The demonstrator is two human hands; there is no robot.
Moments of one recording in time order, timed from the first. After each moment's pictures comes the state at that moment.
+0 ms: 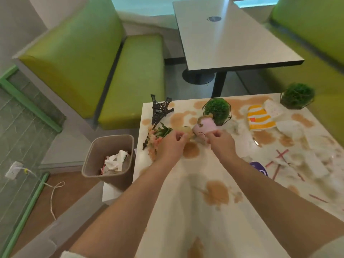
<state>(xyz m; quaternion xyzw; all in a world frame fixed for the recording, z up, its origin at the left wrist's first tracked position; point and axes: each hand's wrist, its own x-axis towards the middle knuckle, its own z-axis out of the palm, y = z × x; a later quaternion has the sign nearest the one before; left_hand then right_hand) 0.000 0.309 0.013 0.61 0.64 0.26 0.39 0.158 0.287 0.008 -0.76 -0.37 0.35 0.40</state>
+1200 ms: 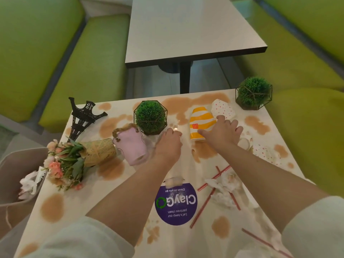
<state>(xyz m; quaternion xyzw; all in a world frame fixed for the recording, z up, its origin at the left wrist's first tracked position) 0.271 0.389 -0.090 0.80 0.58 0.04 0.19 0.442 0.373 -0.059 -0.86 -0.49 0.10 0.07</state>
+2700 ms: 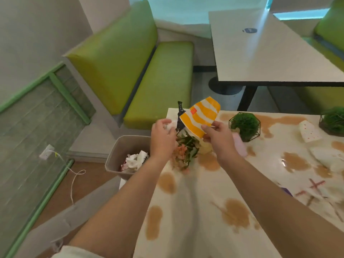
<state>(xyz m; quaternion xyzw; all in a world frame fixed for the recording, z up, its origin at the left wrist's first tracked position) -0.060 0.341 0.036 0.54 0.67 0.43 0.27 0.101 0.329 0.056 -0.61 -0.36 0.49 0.51</state>
